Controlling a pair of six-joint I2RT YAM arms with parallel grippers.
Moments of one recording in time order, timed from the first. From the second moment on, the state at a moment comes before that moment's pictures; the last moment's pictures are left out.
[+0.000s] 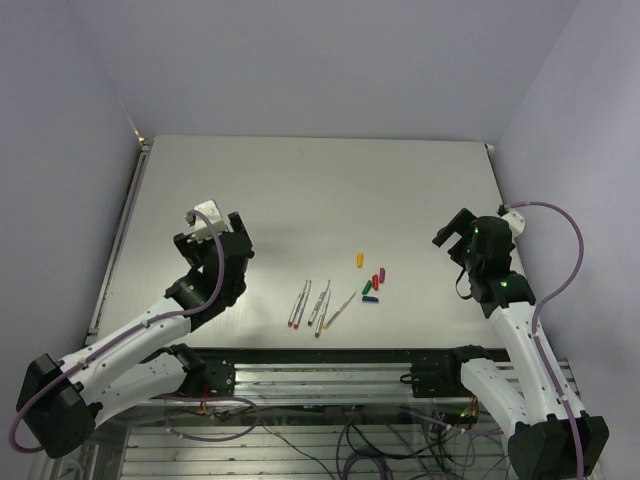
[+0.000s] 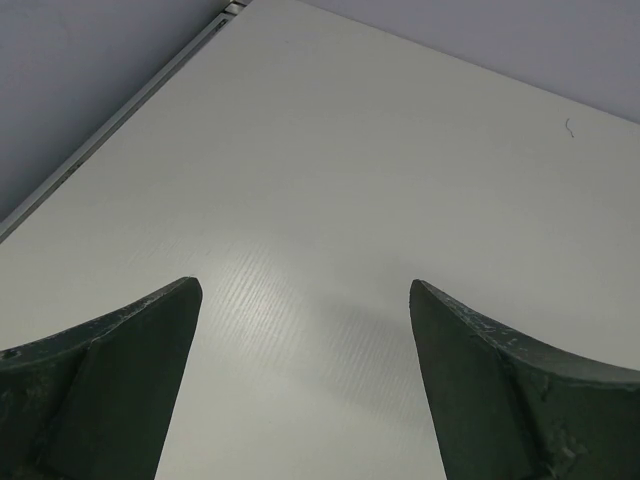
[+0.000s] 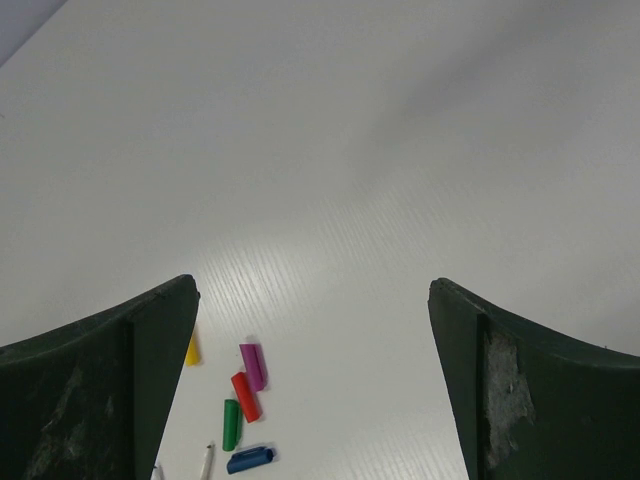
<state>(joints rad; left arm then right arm) -0.74 0.91 0.61 -0.07 -1.11 -0.45 0.09 0.80 0.70 -0.45 0.28 0.59</state>
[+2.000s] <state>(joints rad) -0.74 1.01 0.61 -0.06 -1.11 -0.43 0.09 0.79 0.64 -0.43 0.35 0.61</state>
